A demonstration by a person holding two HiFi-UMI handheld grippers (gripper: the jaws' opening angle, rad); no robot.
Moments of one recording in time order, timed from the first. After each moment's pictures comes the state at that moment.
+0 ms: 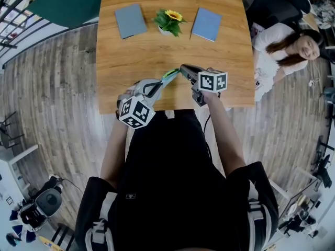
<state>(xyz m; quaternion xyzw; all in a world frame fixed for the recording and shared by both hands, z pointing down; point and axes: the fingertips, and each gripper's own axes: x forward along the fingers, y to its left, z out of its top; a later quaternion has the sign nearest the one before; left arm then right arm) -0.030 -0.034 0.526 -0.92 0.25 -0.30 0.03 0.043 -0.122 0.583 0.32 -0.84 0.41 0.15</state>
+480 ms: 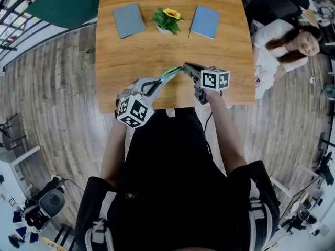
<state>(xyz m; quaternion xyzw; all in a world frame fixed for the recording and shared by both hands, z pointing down) -0.030 -0.034 0.521 -0.92 0.25 -0.29 0.03 0.063 -0.124 0.589 0.34 -0.84 0.41 0.14</state>
